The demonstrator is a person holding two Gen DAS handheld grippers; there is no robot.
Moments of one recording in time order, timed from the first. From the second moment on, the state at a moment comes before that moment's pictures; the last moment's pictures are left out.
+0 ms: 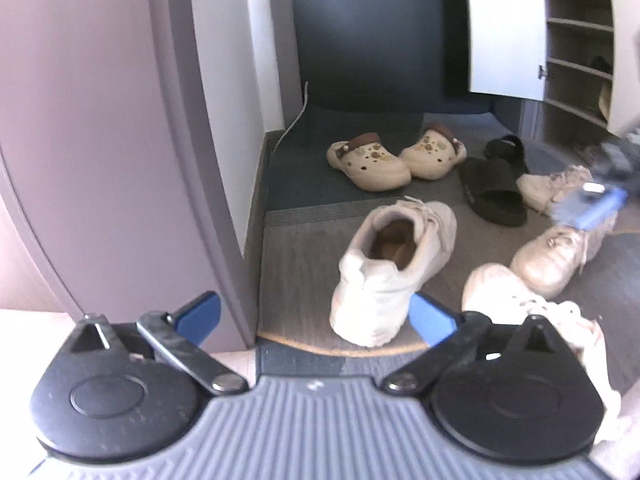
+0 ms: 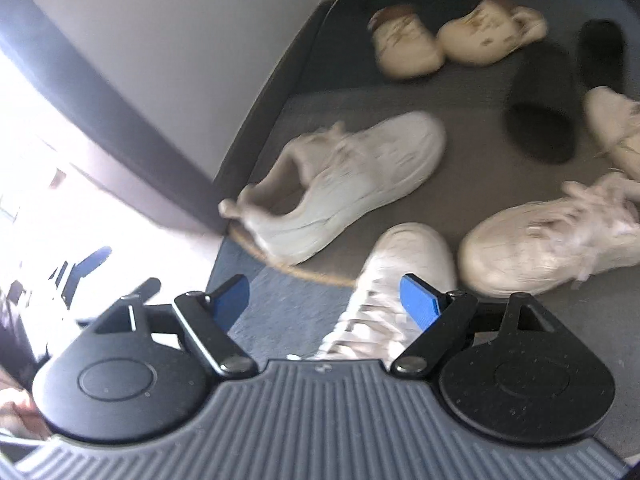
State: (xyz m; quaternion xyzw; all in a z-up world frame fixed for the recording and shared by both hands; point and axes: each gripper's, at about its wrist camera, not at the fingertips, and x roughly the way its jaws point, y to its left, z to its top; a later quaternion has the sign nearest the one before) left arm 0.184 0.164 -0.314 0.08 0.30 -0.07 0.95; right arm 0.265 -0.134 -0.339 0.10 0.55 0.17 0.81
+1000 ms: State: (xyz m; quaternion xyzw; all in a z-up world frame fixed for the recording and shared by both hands) left arm 0.166 0.240 -0.329 -0.04 0.36 0.05 0.93; right arm 0.343 -0.075 -0.471 0.23 0.54 -0.04 0.81
